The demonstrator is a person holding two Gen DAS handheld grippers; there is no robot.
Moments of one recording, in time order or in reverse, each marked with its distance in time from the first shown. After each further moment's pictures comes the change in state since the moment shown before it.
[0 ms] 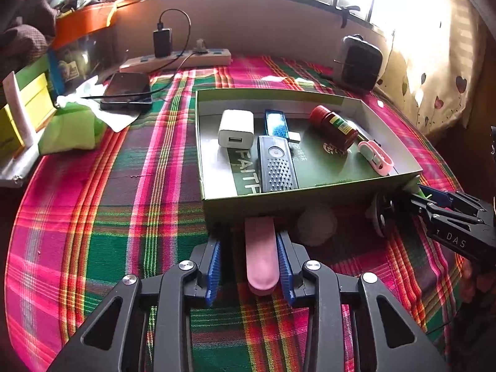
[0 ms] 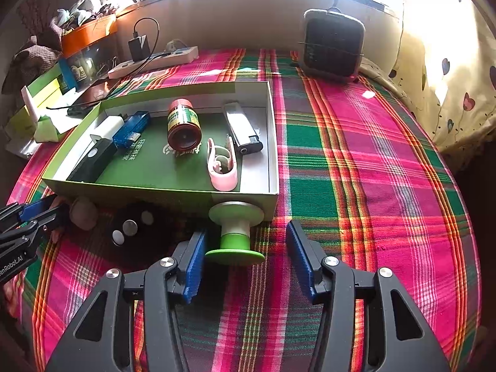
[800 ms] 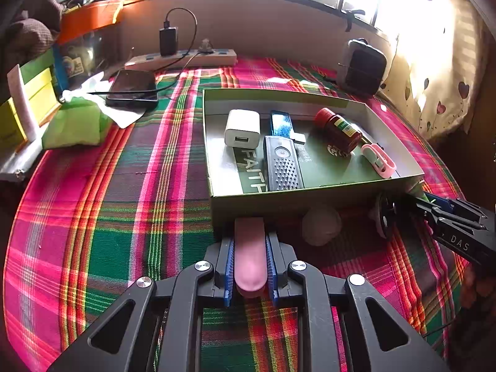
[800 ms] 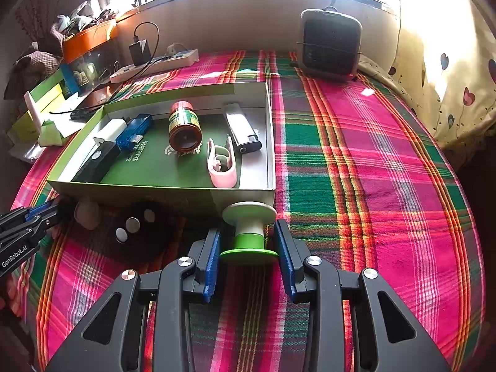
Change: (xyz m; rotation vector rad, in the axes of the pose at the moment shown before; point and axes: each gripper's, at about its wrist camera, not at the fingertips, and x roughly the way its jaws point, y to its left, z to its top) left arm -0.002 0.005 -0.001 -0.018 -0.005 0.002; right arm -0.004 -0.003 -0.003 0.017 -0.007 0.023
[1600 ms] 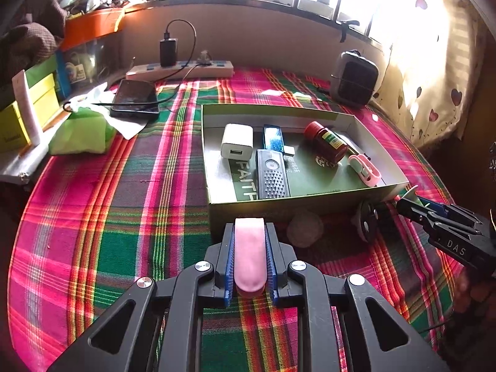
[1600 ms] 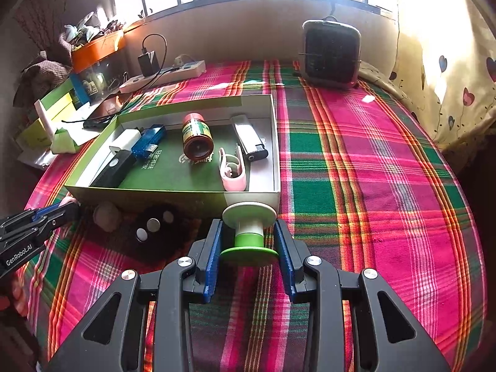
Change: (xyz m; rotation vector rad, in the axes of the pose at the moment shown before) left arm -0.021 -0.004 0.002 -0.010 -0.039 -0.023; right arm -0.017 -0.001 -0.001 0.012 -0.041 0.038
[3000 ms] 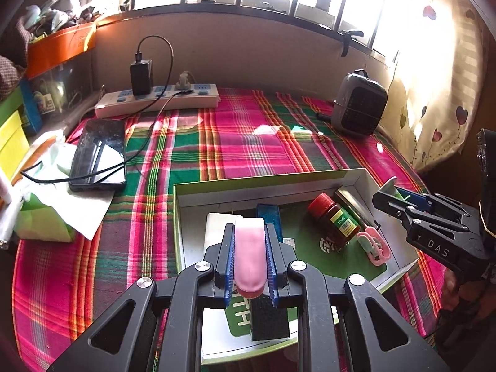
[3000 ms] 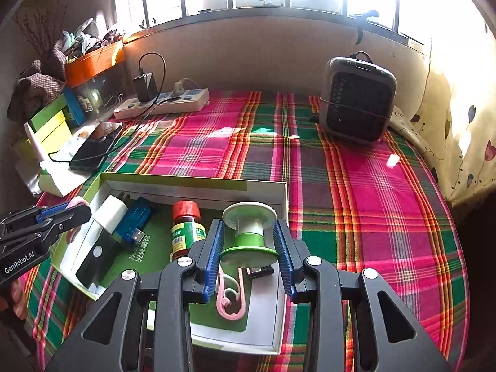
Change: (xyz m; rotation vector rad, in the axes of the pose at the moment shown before) left arm 0.055 -0.003 0.093 0.022 -0.013 -0.045; right arm 0.043 0.002 0.095 -0.065 -0.041 0.010
